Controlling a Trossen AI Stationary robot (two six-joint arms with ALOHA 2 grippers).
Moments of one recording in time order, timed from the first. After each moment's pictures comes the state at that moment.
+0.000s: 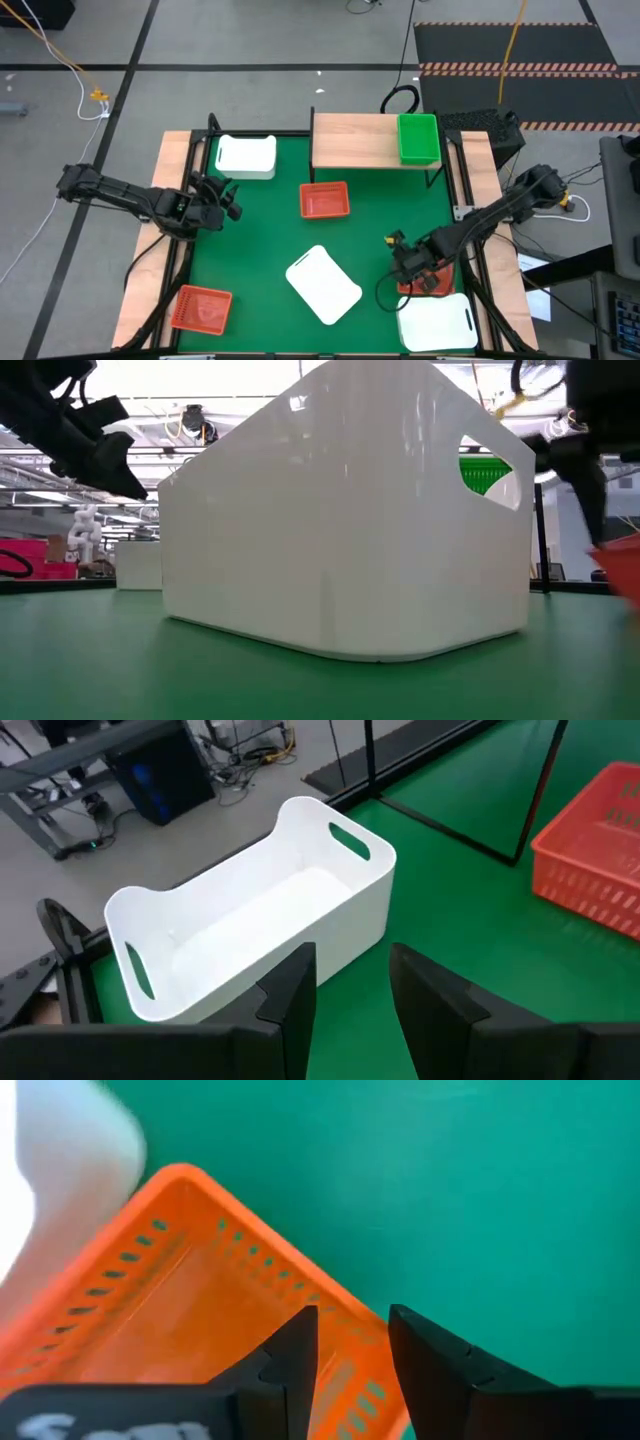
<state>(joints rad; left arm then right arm) -0.24 0.68 0.43 -0.73 -0.98 -0.74 0.50 1.39 0.83 -0.79 0.03 -0.14</state>
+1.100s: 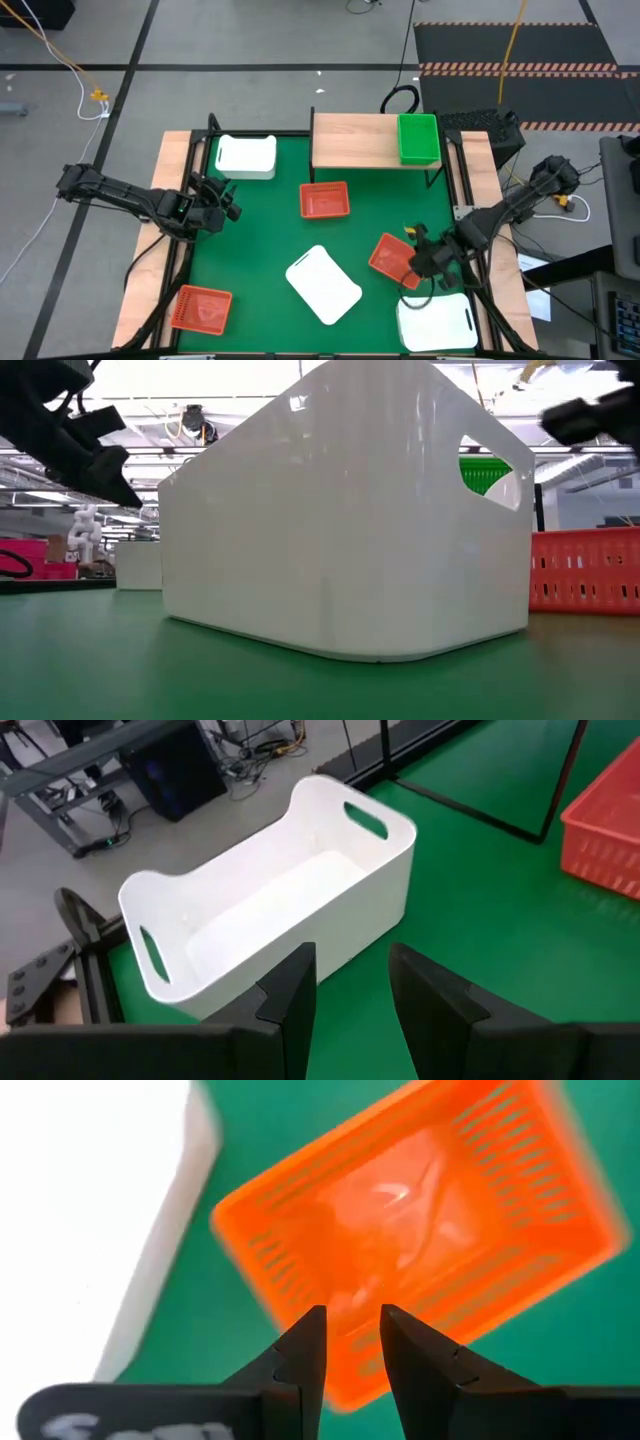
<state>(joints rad) -0.24 0.68 0.40 -0.76 -0.99 -0.77 0.57 1.15 0.83 -0.98 0.00 0.10</state>
